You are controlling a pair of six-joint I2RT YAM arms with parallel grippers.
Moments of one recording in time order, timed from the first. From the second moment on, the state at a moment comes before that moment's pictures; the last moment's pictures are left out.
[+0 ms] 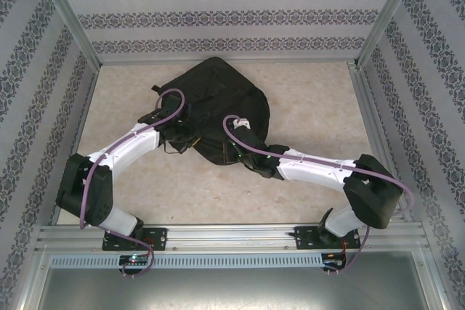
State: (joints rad) left arm -0.38 1.50 1.03 -0.59 0.20 -1.16; right arm 0.91 1.49 0.88 -0.12 0.19 0.67
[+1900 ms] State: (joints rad) left arm -0.18 1.27 0.88 -0.70 0.24 -1.21; right arm 1.02 1.79 1.14 0.05 0.05 0.84
